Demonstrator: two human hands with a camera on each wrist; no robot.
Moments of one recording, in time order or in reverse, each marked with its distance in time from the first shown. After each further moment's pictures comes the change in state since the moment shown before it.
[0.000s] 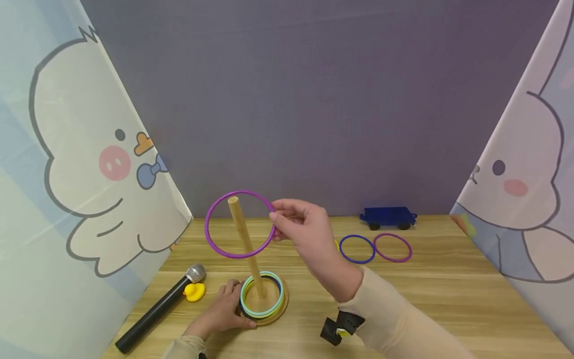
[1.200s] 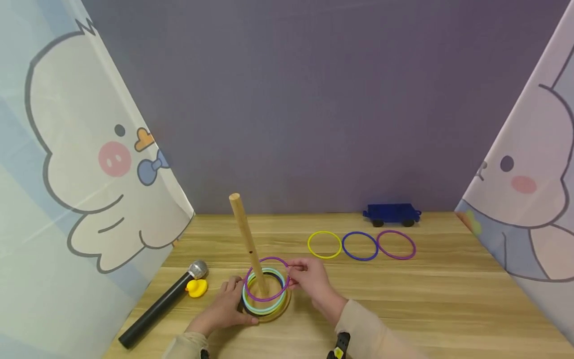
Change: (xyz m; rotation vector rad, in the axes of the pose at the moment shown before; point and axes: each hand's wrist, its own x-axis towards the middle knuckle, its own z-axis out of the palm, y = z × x) left_hand 0.002 0.002 0.001 0.017 0.023 0.005; right_hand -0.021 0.174 -0.019 -0.033 -0.024 0.379
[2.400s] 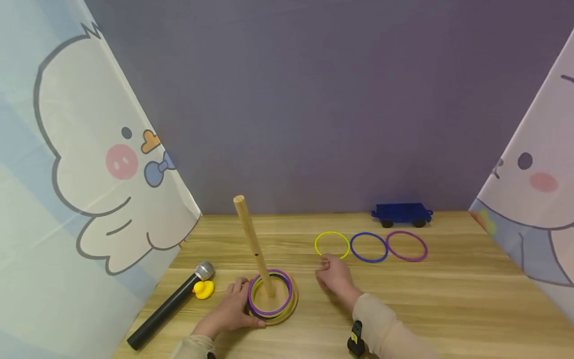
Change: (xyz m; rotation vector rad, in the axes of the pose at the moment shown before) left_hand 0.002 -0.002 0.001 0.029 -0.006 -0.004; right_hand 0.039 0.047 -0.047 -0.497 0.165 0.017
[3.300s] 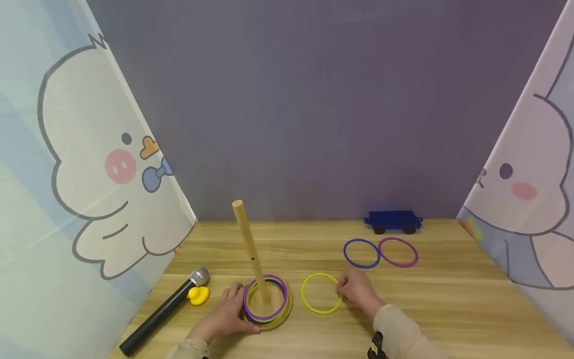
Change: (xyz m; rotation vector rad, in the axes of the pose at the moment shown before) left_hand -0.003 0.000 -0.002 -0.021 -0.027 0.006; right_hand -0.026 0.026 -0.056 -0.259 -0.025 -0.043
